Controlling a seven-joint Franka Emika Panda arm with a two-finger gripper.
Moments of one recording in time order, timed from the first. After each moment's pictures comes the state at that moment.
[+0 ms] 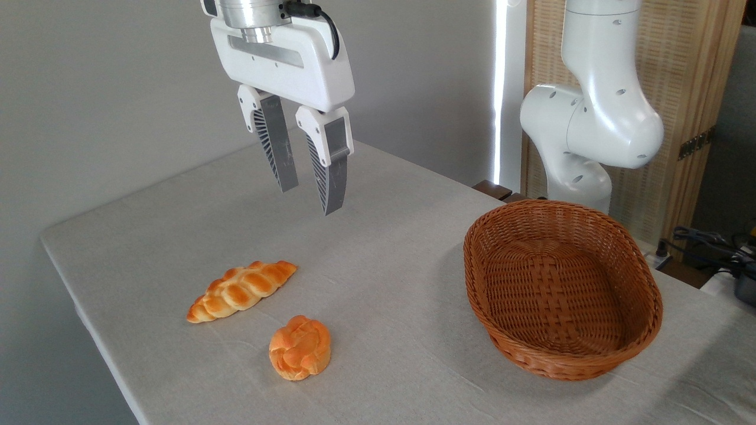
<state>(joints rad) -0.03 -0.04 -0.03 -1.59 0.00 1.57 0.68</state>
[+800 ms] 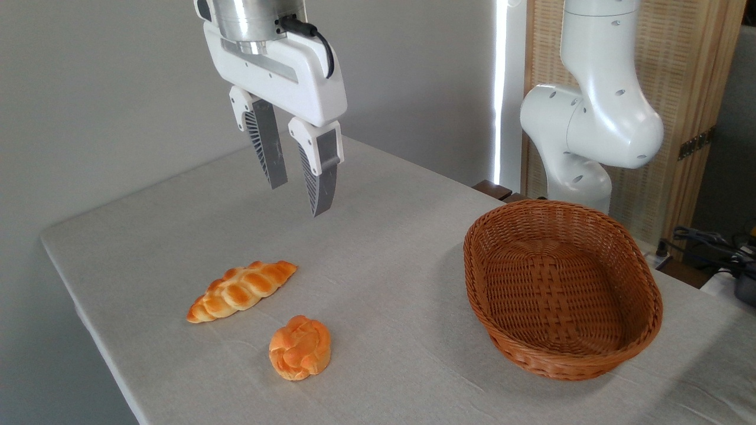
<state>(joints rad) -0.03 -0.01 -0.02 -1.59 -0.09 1.59 0.69</state>
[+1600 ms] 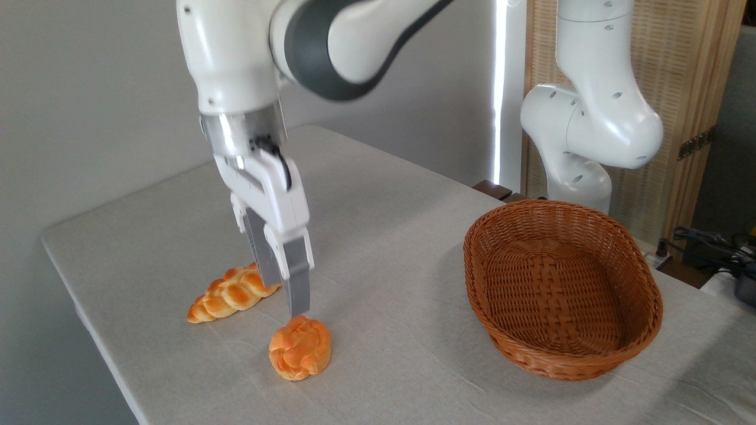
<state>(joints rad) -0.04 0.07 -0.08 -1.84 0.10 1.99 0.74</state>
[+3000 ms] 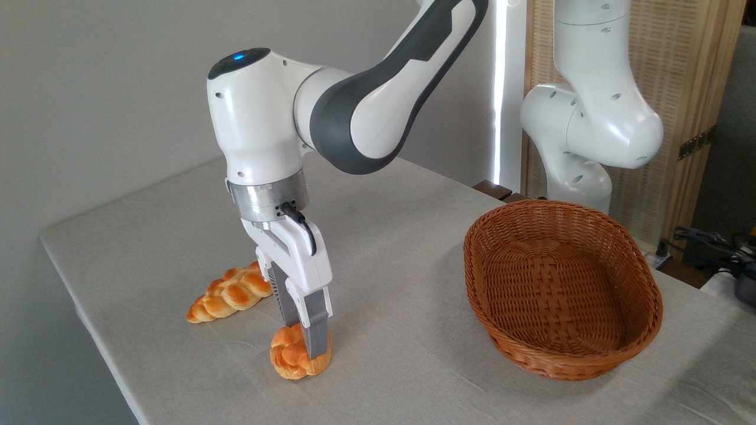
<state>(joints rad) -0.04 0.11 -0.05 -1.98 0.11 2.14 0.74</state>
